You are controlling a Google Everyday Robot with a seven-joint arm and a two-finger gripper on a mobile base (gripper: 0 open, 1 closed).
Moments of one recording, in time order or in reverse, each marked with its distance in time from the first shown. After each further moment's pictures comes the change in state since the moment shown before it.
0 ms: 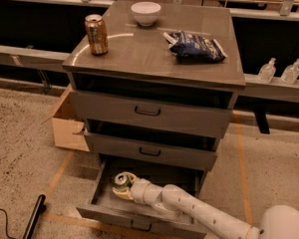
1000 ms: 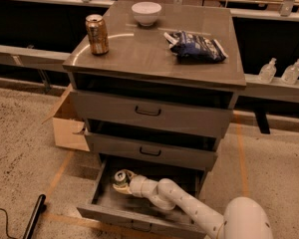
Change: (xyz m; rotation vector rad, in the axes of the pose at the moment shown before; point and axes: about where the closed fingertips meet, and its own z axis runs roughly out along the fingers) arm 0.069 -0.039 0.062 -0.041 -0.009 -0.037
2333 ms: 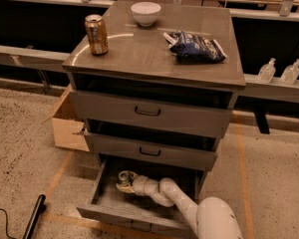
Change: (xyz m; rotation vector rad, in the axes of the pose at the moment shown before) arm 0.069 -0.030 0.029 -0.040 -0.034 0.081
